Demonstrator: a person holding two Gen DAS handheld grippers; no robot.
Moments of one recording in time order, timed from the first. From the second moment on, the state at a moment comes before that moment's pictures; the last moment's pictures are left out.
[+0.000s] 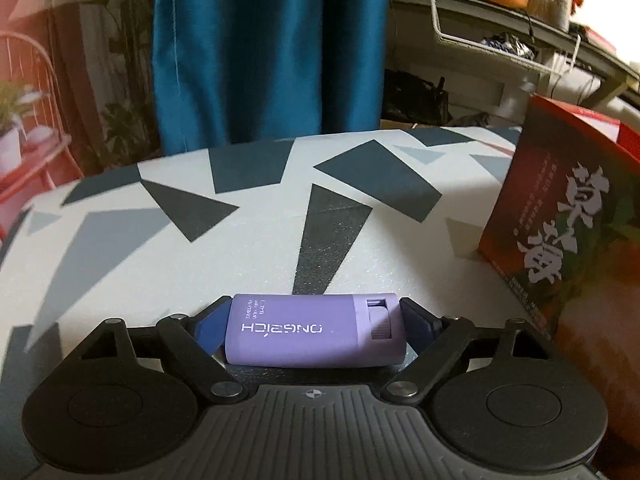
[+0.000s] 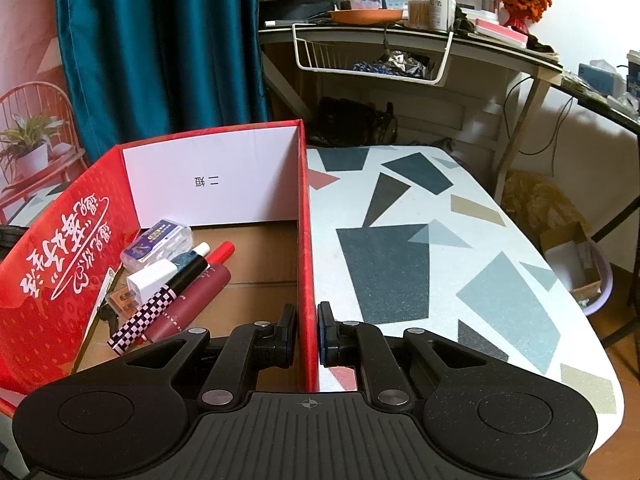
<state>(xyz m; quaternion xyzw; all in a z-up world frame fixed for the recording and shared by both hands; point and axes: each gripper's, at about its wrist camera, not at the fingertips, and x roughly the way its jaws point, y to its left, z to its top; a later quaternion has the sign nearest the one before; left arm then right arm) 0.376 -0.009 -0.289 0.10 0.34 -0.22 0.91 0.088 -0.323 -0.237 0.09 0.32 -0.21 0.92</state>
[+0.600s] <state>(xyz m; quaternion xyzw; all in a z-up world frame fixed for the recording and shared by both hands) 0.318 -0.055 -0.185 0.13 0.22 -0.33 0.91 0.087 -0.325 -0.237 0.10 0.32 -0.21 0.92</state>
